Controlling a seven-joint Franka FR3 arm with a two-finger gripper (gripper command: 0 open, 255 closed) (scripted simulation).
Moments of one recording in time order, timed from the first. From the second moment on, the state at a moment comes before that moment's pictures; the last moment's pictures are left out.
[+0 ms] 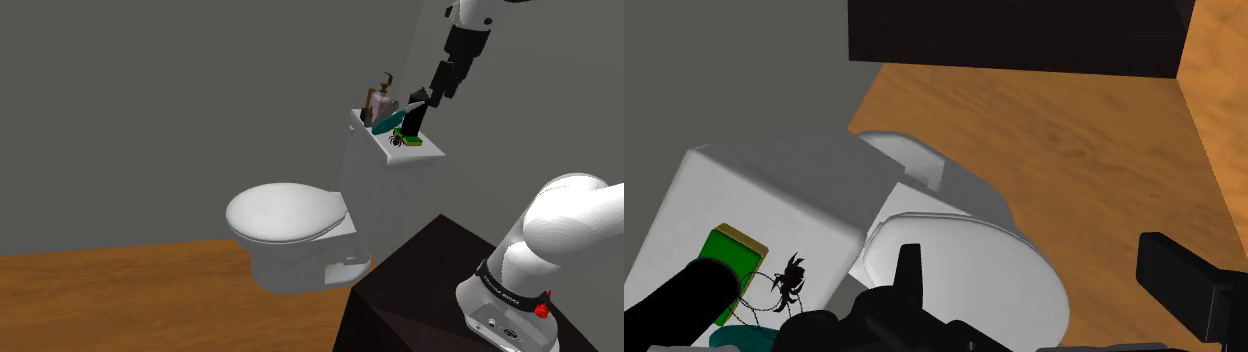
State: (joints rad) arm 0.02 -0.78 -0.07 -2.34 -0.12 1.63 -0.13
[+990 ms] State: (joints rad) arm -0.04 -0.27 -0.16 -2.03 -0.15 1.77 -0.08
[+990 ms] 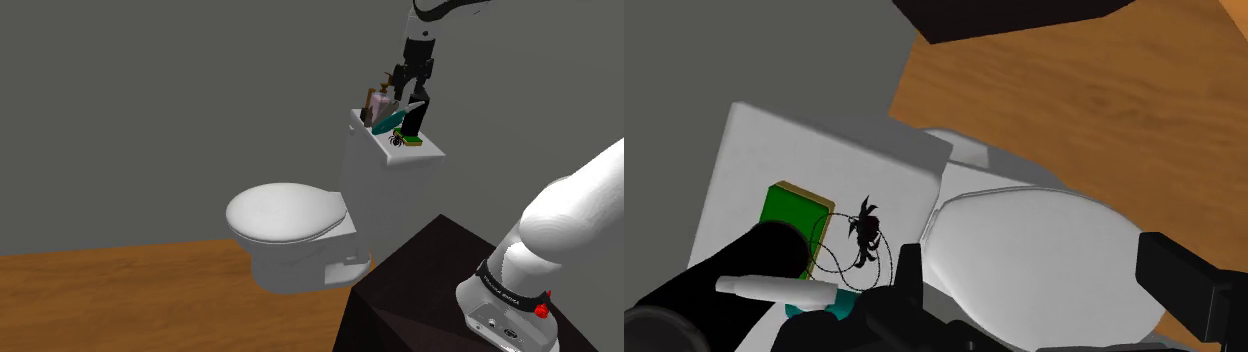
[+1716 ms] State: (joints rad) arm -0.12 0.17 -0.24 -1.61 -0.10 1.74 -0.08
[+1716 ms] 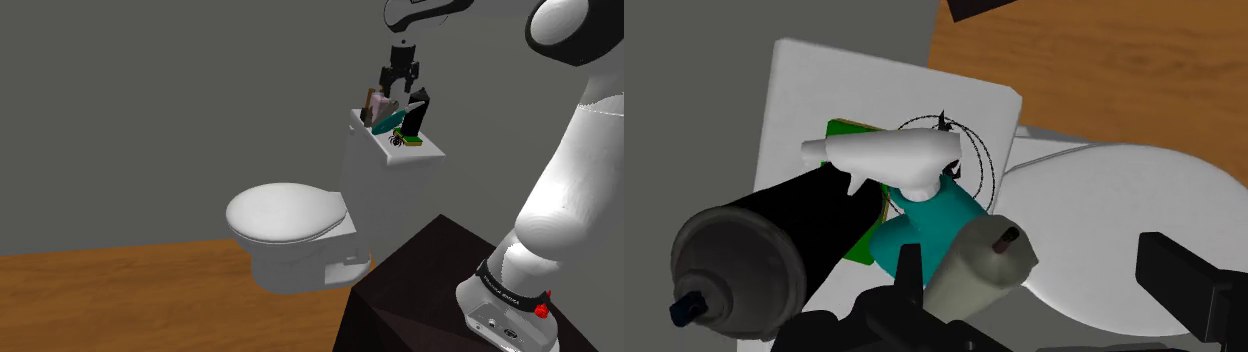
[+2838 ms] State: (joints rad) arm -0.13 0.25 -0.25 -1.62 -0.09 1.83 -0.07
